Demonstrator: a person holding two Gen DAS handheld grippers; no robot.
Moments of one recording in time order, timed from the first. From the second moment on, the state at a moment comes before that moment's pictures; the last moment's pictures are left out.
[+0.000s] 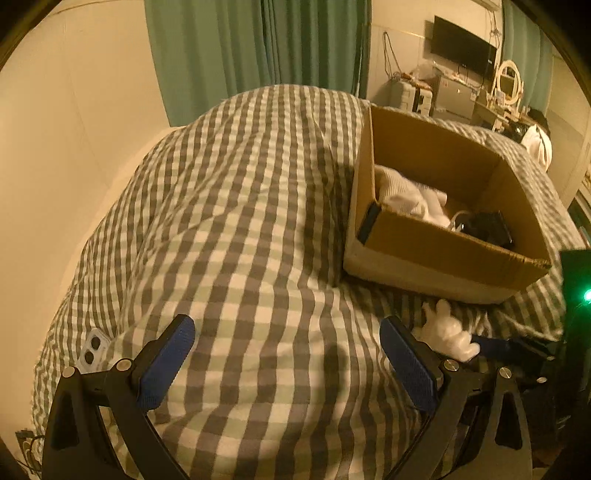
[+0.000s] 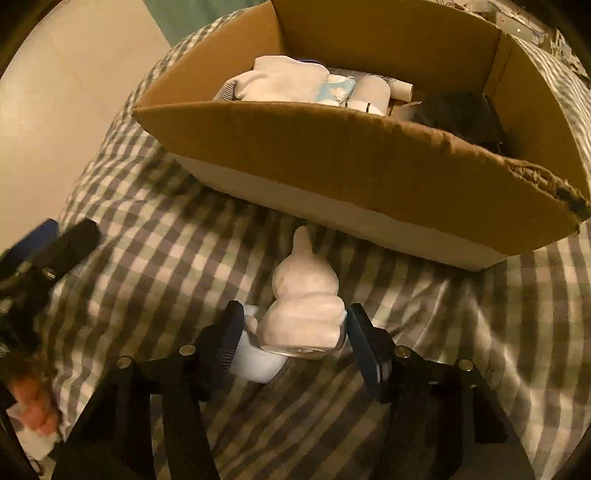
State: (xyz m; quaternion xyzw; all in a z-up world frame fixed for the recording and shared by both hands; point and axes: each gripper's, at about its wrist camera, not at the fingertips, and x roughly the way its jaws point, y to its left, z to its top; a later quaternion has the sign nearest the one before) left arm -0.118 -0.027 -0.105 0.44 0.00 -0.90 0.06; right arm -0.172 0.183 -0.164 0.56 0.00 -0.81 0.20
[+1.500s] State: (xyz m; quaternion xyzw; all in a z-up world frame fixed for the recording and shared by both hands) left arm -0.075 0.056 -0.099 0.48 -0.04 -0.87 -0.08; right arm -0.080 0.261 -0.042 0.42 -0.02 -0.90 0.12
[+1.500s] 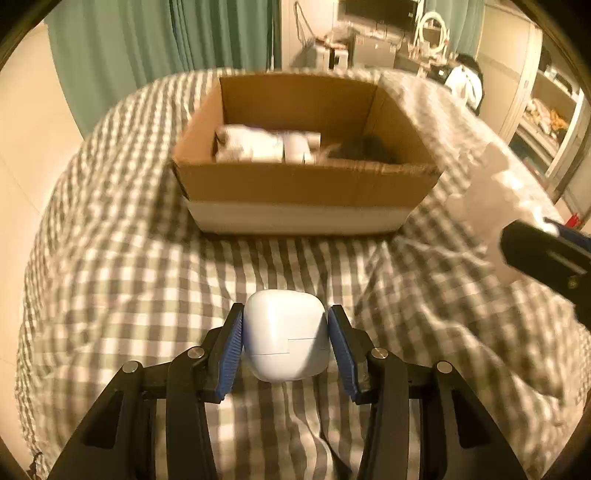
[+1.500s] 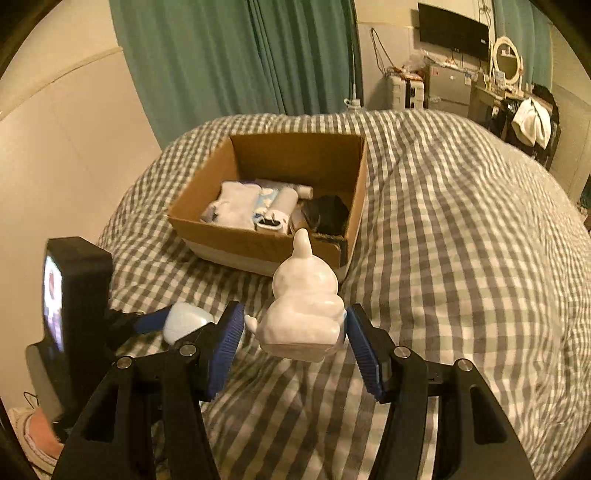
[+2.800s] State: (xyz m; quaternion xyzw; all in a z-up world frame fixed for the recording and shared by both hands) left arm -0.222 0.044 0.033 0.36 -0.04 -0.93 -0.08; right arm -0.197 0.221 0.067 0.34 0.05 -0.93 0.15
